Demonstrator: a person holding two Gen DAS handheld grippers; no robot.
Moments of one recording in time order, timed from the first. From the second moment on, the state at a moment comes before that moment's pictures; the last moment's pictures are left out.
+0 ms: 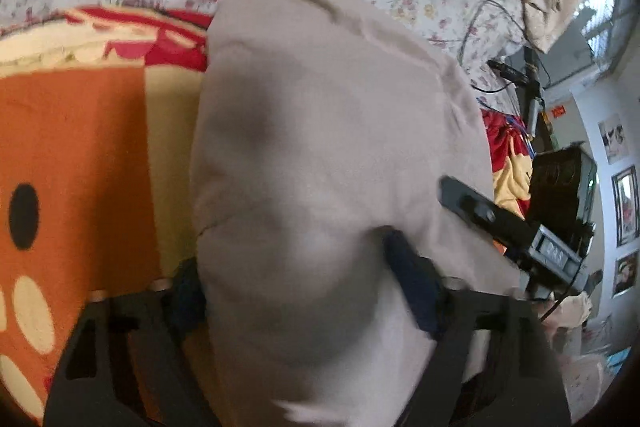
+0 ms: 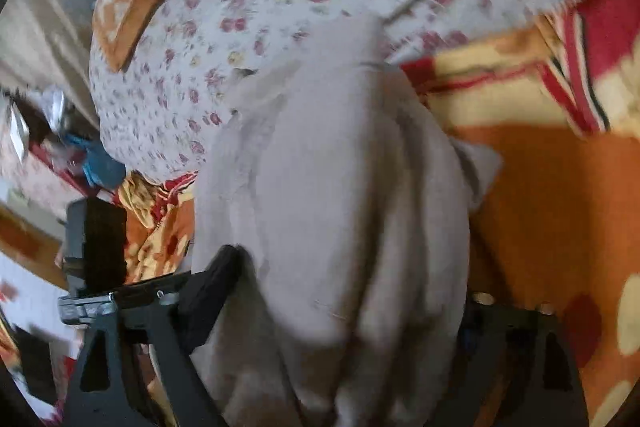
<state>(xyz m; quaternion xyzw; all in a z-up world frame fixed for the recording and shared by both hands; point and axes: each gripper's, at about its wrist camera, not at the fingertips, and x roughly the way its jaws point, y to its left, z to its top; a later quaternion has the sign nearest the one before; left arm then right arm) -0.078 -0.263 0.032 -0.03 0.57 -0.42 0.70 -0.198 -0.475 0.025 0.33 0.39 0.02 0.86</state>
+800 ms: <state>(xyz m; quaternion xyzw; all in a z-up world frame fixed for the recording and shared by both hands) -0.166 -0.135 0.091 0.07 0.48 -0.31 0.81 -0.268 -0.348 0.124 0.17 0.39 0.03 0.90</state>
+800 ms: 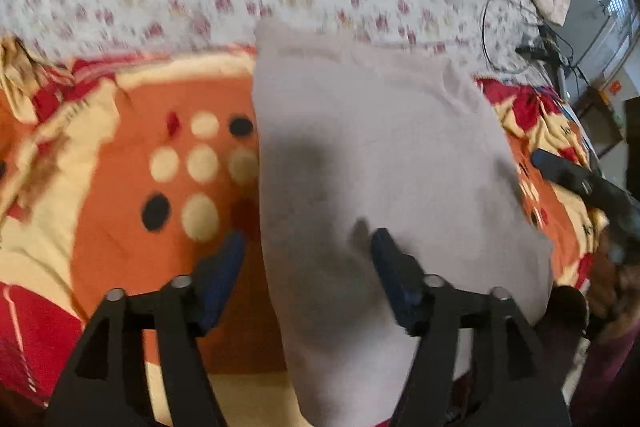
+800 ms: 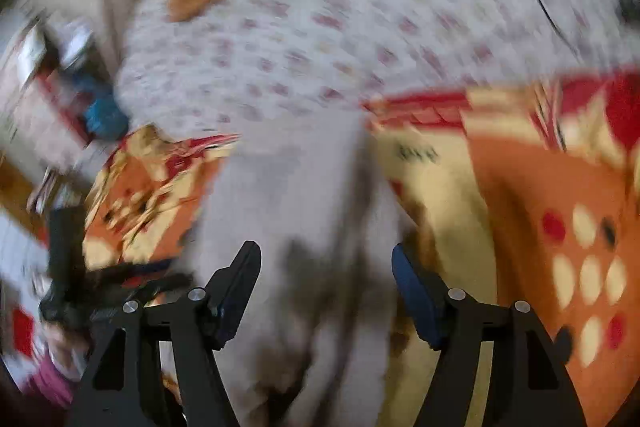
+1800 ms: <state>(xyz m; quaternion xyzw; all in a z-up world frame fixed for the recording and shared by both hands) -0.197 -0.144 0.090 0.11 0.41 -0.23 0.88 -0.298 -0.301 0.083 0.08 0.42 -0.04 0.90</state>
